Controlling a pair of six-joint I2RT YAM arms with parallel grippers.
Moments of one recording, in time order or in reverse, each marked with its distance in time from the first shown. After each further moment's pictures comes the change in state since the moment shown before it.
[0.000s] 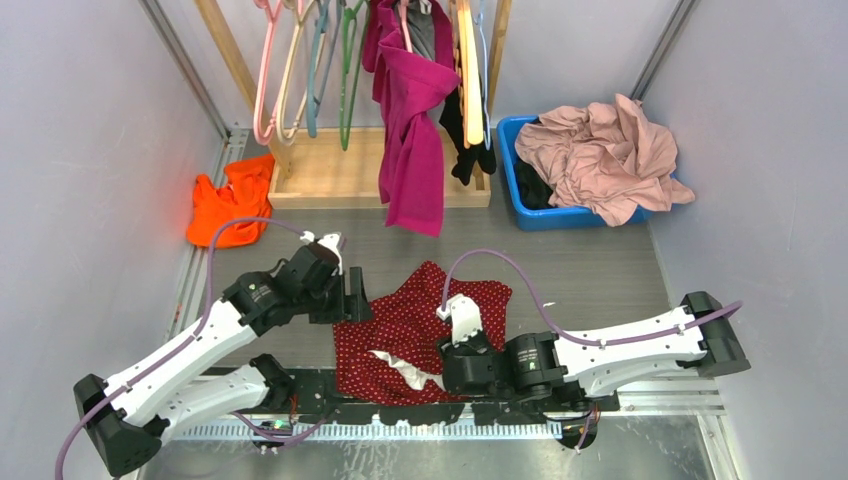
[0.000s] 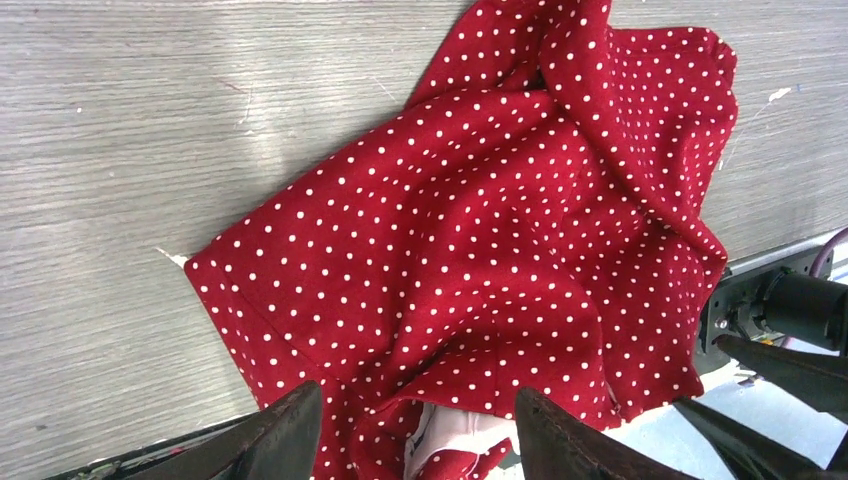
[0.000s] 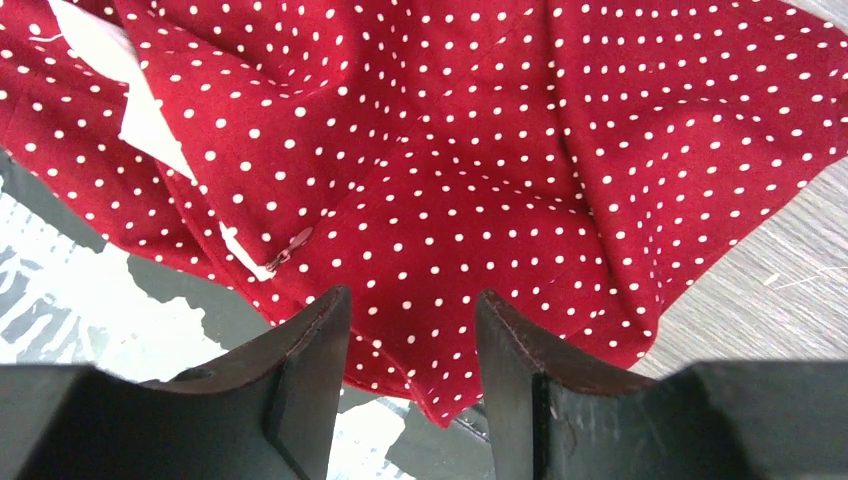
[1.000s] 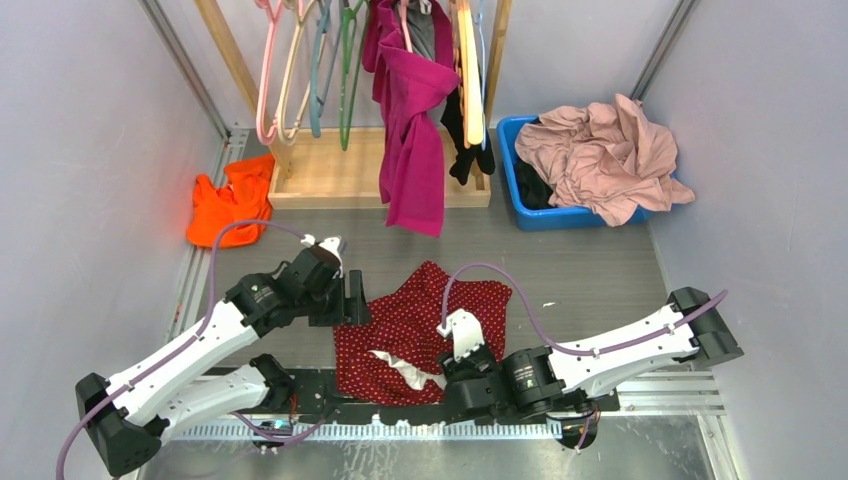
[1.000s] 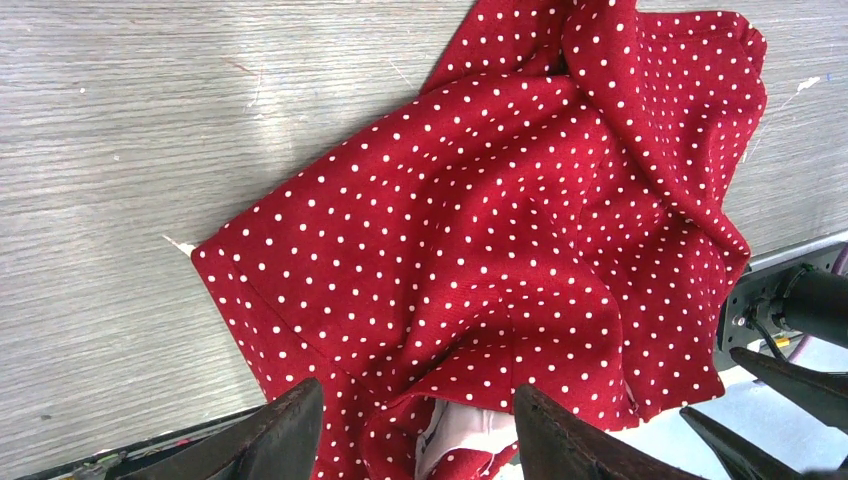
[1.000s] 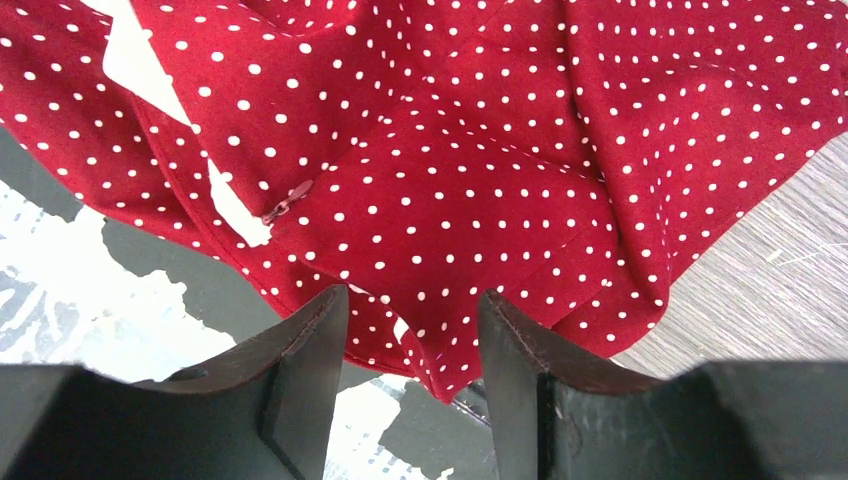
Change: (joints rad) left arm -0.006 0.000 -0.028 0.000 -0.006 -0.006; right arm 0.135 0.045 -0.008 -0.057 0.095 0.108
